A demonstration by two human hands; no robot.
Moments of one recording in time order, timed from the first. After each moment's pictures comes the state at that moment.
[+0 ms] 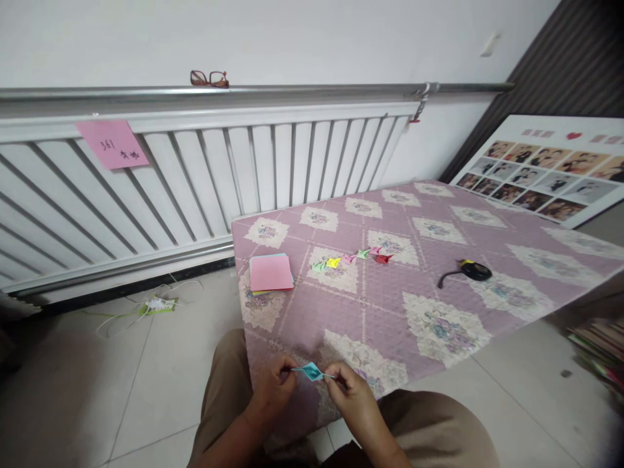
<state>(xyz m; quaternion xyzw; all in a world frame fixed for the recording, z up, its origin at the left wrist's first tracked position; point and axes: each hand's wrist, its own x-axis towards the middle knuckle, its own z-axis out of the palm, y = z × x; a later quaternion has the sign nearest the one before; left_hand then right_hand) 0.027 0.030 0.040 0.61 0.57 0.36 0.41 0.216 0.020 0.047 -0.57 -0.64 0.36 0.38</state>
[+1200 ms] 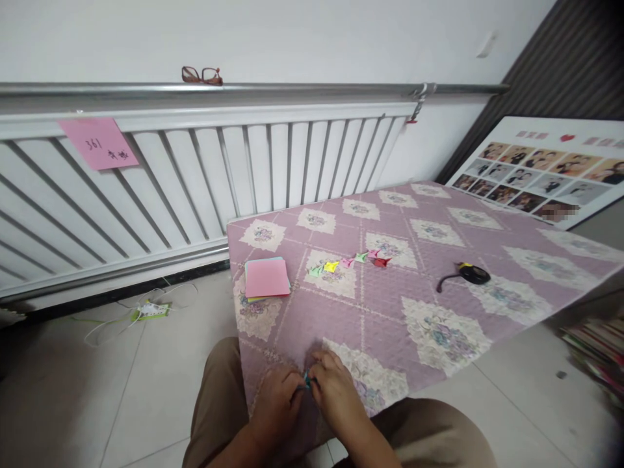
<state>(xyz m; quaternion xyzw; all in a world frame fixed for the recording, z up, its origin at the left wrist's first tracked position) 0.039 0.030 0.022 0.77 0.53 0.25 0.25 0.200 0.048 0.040 -0.57 -0.78 0.14 0.20</state>
